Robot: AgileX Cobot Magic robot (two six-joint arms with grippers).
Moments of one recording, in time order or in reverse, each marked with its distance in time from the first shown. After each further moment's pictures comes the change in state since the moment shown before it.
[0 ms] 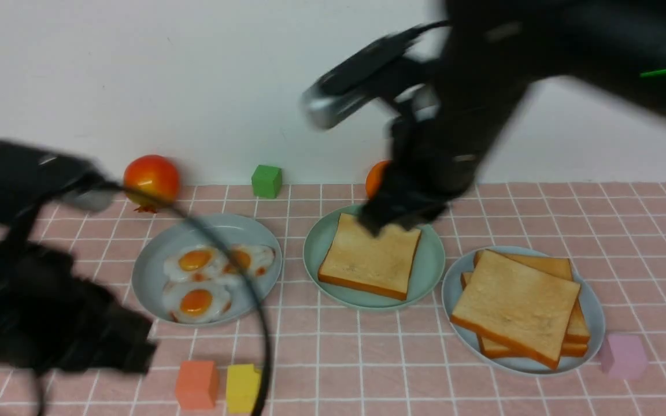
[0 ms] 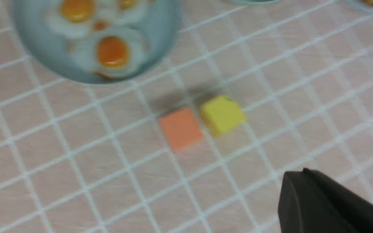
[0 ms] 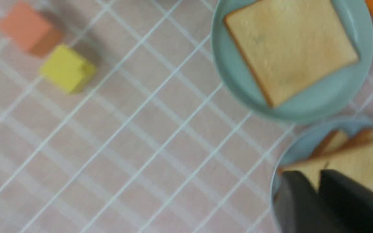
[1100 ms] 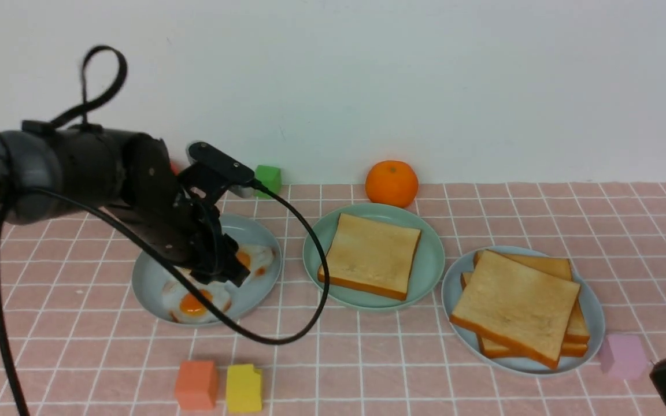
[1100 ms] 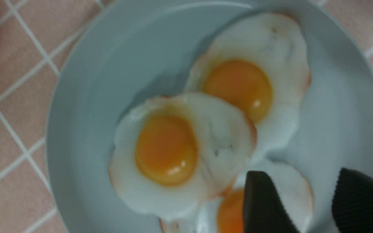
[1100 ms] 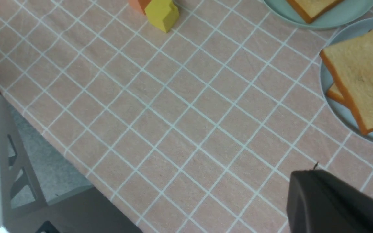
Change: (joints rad) right arm 0.000 -0.882 0.700 0.181 -0.127 0.067; left arm 0.182 0.846 -0.351 0.008 -0.341 0.446
